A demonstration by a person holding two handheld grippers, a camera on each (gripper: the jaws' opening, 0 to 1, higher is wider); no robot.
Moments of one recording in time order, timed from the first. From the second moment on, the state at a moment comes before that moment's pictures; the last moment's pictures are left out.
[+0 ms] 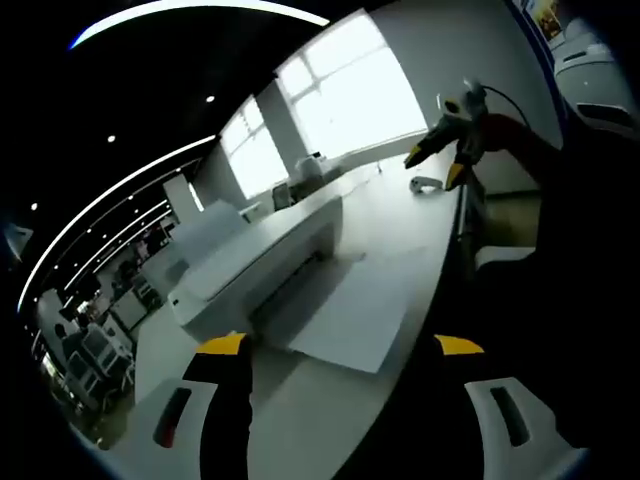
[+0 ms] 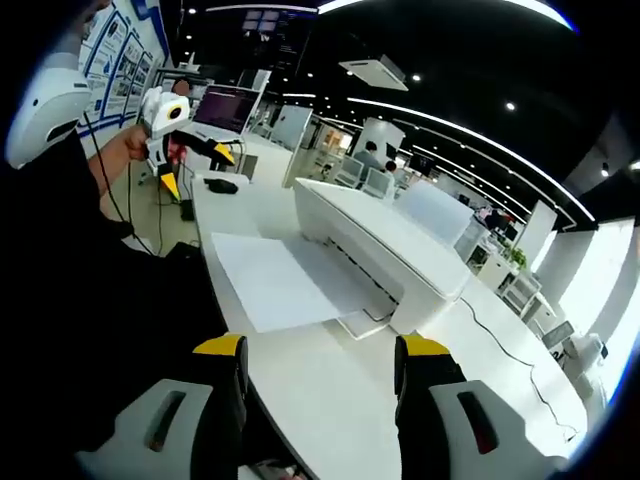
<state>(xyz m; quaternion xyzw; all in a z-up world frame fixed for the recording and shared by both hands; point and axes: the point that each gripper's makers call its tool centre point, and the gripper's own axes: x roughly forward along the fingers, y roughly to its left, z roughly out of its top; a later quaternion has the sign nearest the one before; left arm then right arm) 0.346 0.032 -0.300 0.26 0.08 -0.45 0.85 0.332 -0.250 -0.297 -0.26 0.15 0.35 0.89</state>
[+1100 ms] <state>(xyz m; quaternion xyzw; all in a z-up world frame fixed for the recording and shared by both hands) 0.347 0.029 -0.304 0.26 0.08 -0.46 0.85 0.329 -0.243 -0.305 -0.27 0.16 0.36 0.88</state>
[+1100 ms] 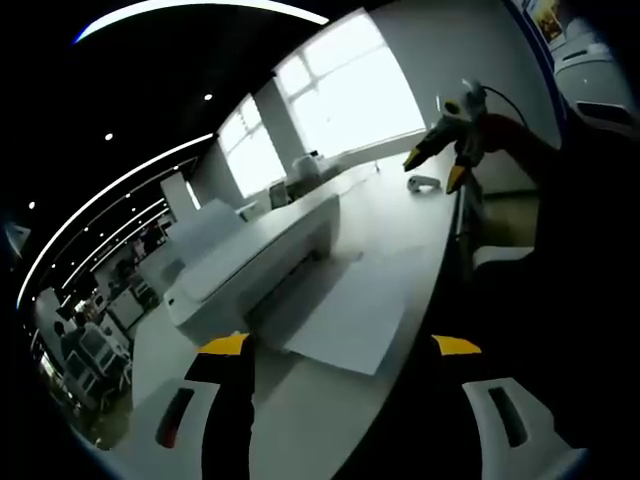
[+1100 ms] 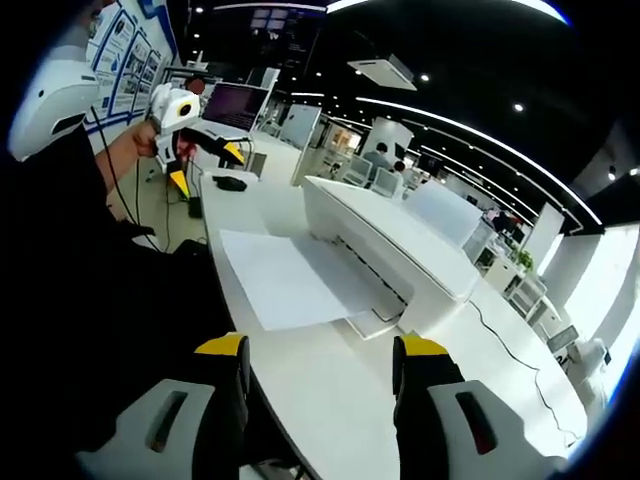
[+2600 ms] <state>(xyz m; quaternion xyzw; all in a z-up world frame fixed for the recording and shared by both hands) 0.363 0.025 -0.320 0.27 0.10 -0.45 0.84 0.329 -0.249 -0.307 -0.26 0.17 0.36 0.88</state>
